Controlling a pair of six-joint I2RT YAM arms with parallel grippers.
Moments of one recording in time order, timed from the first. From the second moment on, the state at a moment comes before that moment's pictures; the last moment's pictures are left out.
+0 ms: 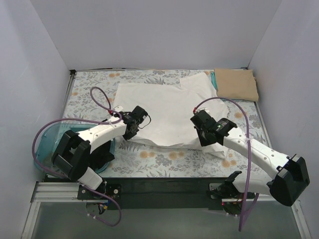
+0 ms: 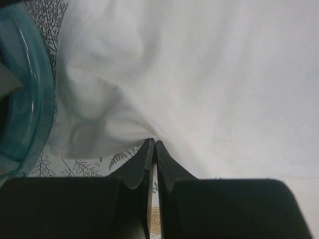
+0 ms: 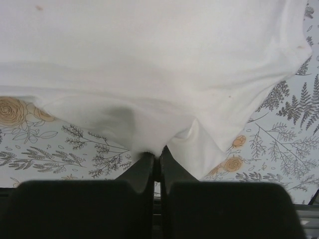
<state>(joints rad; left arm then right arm) -0.65 1.53 0.97 -0.79 -0.56 -1.27 0.75 1.17 0.90 -0.93 0.33 0.39</state>
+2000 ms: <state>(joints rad) -0.41 1.77 1.27 -0.66 -0.38 -0.89 0.33 1.41 0.96 -0.45 -0.07 0.03</state>
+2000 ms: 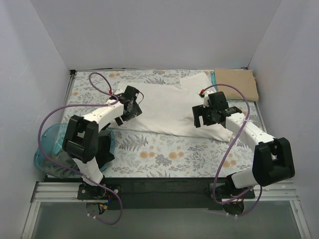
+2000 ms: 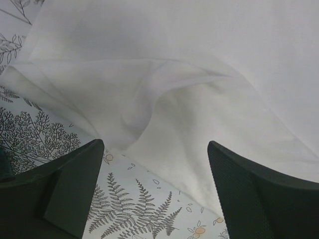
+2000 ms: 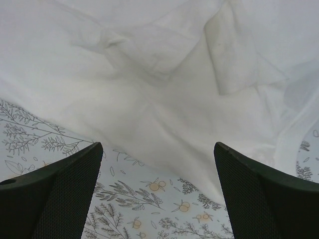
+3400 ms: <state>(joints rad) -0.30 1.94 1.40 -0.49 -0.43 -0.47 0.33 1.38 0.85 -0.39 -0.05 0.07</state>
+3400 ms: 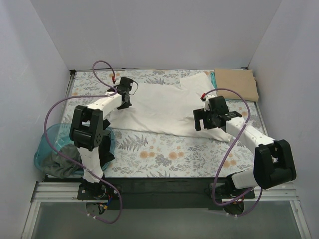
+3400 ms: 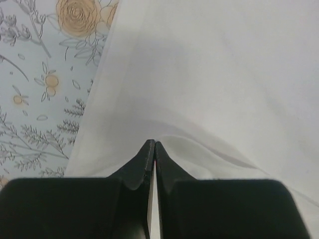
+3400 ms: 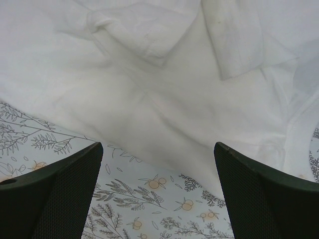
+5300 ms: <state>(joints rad) -0.27 1.66 1.07 -0.33 -0.01 -0.75 0.35 1.58 1.06 -0.28 -0.18 0.13</state>
